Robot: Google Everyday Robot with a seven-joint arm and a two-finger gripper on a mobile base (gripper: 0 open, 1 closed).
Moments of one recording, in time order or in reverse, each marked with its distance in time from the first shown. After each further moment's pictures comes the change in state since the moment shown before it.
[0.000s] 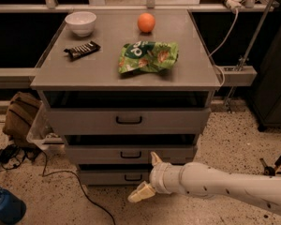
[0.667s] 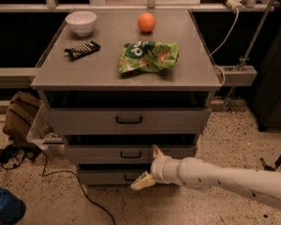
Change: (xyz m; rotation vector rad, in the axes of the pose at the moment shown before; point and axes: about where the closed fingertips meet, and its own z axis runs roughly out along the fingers) arm 0.019 -0.051 0.036 0.075 -0.028 -0.027
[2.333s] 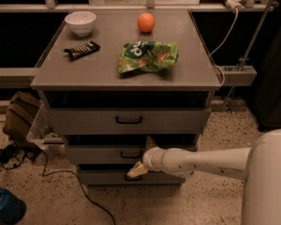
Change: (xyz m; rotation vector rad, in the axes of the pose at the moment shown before) arm 0.007 -0.047 0.074 0.082 0.058 -0.113
